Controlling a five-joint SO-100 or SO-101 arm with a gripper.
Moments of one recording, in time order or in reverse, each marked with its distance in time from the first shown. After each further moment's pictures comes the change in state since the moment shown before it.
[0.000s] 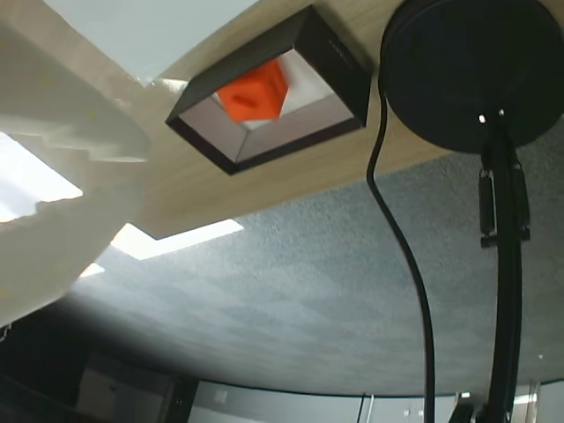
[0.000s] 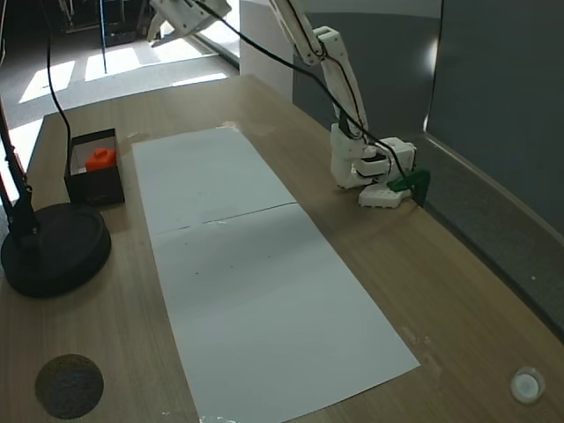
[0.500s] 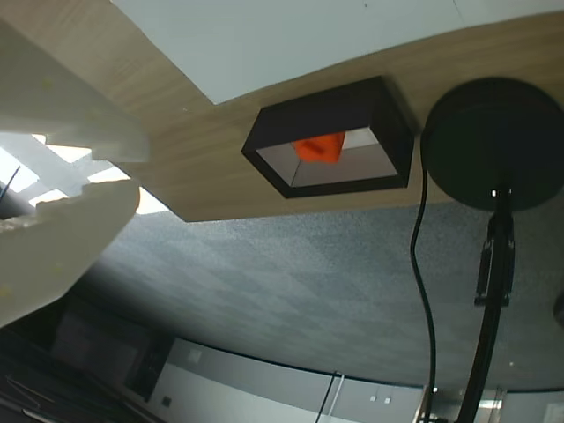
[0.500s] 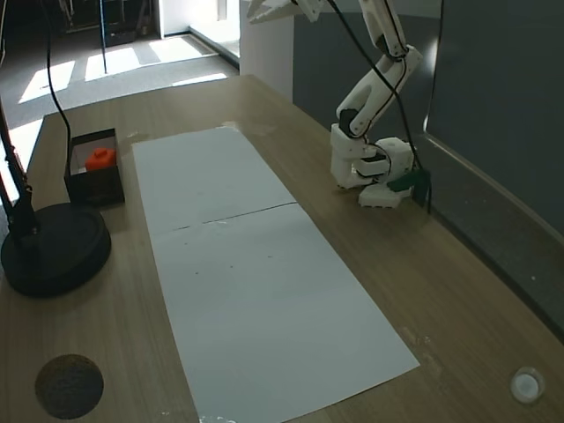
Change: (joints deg) arm -0.7 60.7 64.1 -0.4 -10.8
